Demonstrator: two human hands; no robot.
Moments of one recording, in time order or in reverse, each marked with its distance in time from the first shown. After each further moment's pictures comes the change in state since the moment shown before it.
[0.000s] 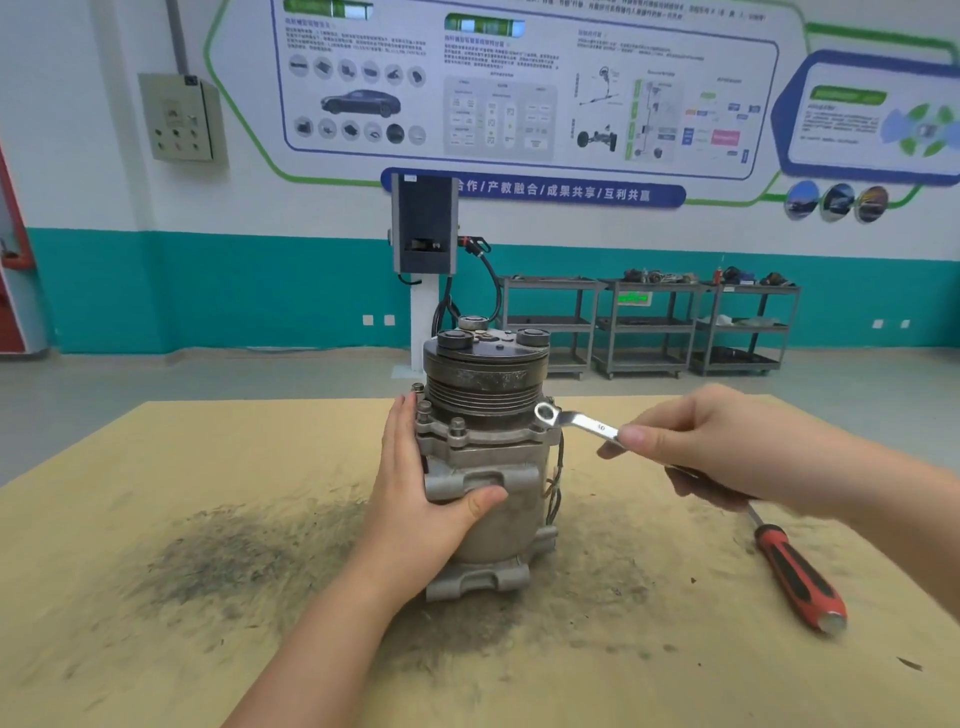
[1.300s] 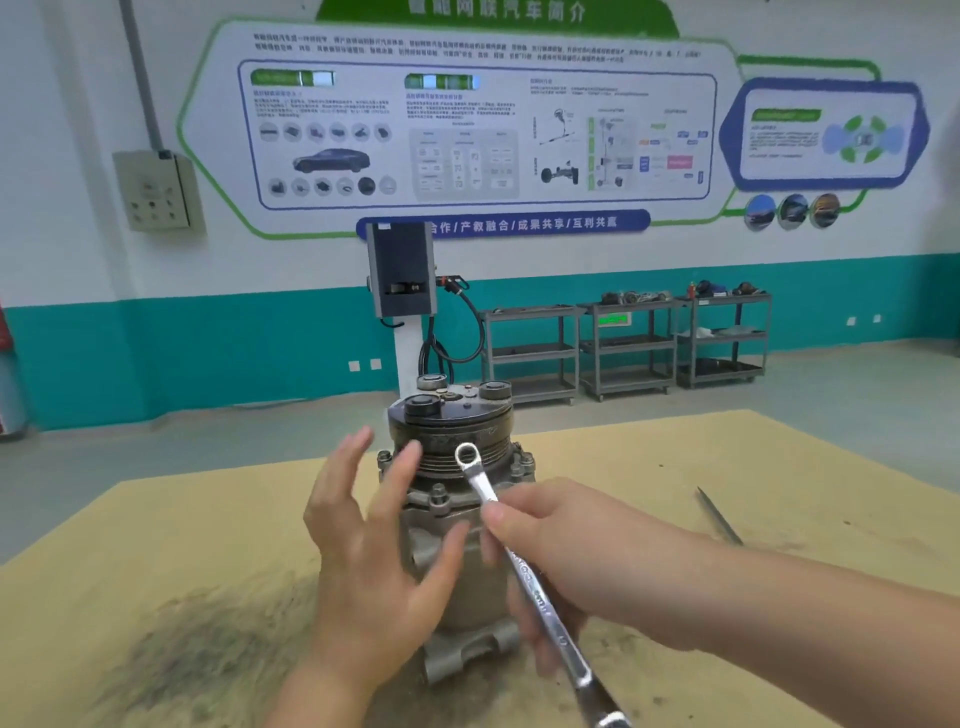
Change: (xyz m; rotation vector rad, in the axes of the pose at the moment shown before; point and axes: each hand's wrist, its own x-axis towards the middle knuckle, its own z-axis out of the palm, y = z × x) left_hand -0.001 0.028 0.001 0.395 0.352 0.652; right_hand -0.009 -0.045 0.055 0.446 -0.267 -0.002
